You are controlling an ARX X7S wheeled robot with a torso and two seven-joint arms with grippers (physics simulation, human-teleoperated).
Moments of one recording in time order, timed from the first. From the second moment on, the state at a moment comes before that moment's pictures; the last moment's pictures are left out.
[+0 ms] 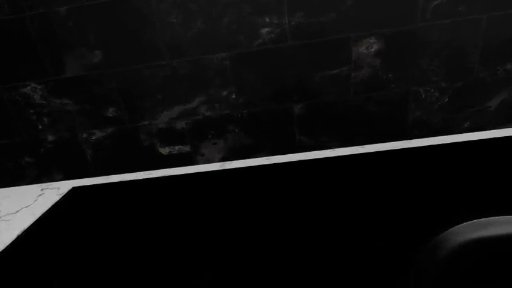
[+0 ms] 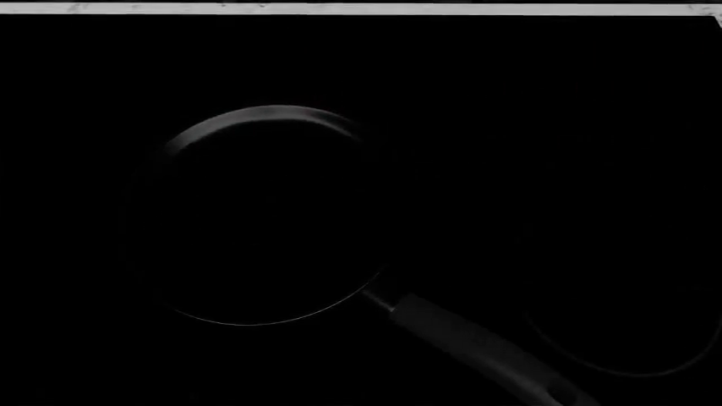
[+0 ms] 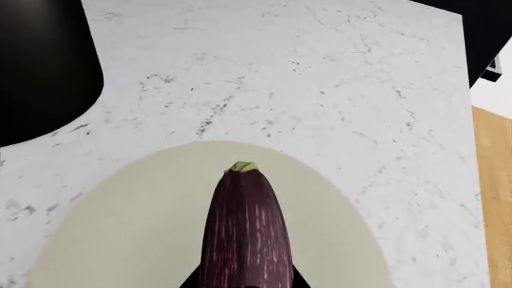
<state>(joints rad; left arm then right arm) -0.79 -0.72 0.34 0.31 -0.88 -0.71 -0.50 0.39 1.22 0.36 0.05 1.54 0.88 1.18</state>
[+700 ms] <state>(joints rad) -0.79 -0.72 0.34 0.29 -0.87 -0.69 -0.50 0.36 1.17 0.34 0.08 1.50 0.86 1.16</state>
